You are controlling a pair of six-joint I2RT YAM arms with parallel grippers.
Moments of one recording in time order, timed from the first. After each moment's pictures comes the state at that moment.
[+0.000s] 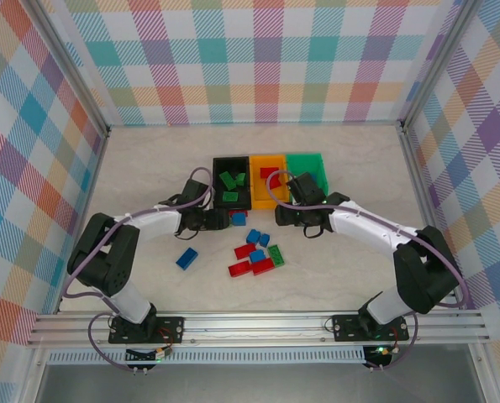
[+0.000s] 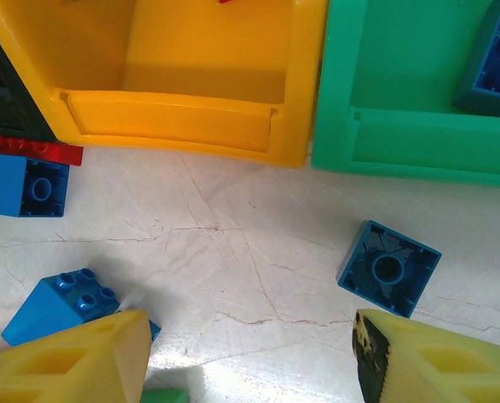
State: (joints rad) left arm -0.42 1.64 0.85 -0.24 0.12 -0.40; right arm 0.63 1.50 0.97 -0.48 0.06 0.45
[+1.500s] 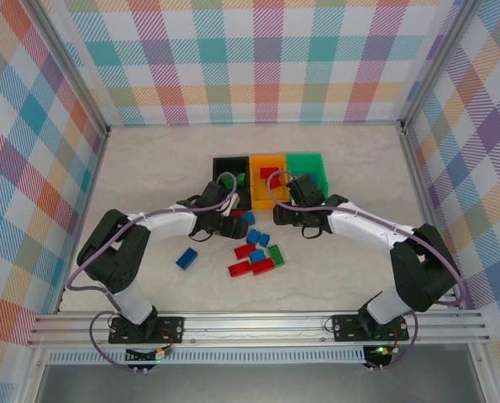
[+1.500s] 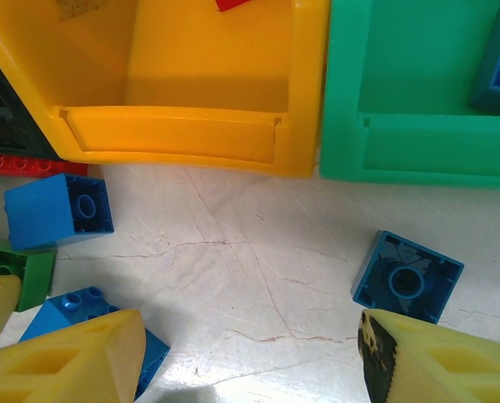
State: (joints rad) left arm -0.57 1.70 0.92 -0.29 0.15 -0.27; right arm 0.63 1.51 0.95 -0.42 0.05 0.50
